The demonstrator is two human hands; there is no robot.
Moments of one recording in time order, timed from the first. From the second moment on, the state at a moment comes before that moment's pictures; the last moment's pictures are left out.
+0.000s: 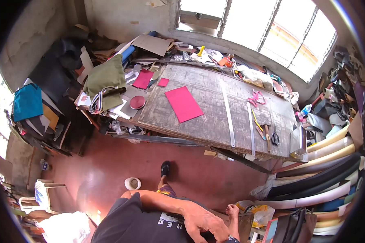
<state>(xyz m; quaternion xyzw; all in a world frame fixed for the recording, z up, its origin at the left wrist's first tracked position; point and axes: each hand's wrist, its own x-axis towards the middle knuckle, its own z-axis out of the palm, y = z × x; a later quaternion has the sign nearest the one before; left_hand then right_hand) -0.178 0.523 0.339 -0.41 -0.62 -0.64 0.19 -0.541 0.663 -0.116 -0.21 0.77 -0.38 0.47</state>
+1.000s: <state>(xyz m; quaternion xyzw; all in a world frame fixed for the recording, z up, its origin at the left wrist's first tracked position) -0.152 0.159 0.328 -0.36 -0.56 -0.73 0.19 -0.372 0.283 0.016 -0.43 0.72 -0.28 0.47</state>
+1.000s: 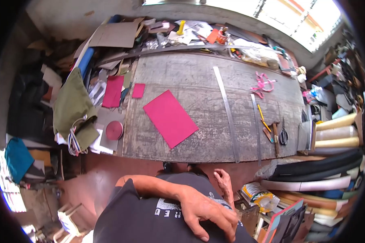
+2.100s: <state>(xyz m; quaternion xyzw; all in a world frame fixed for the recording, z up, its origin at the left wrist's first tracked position) 0.089 -0.175 -0.035 0.80 -0.58 -0.01 0.15 -0.244 0.020 -0.004 -0.61 0.74 -0.14 0.25</state>
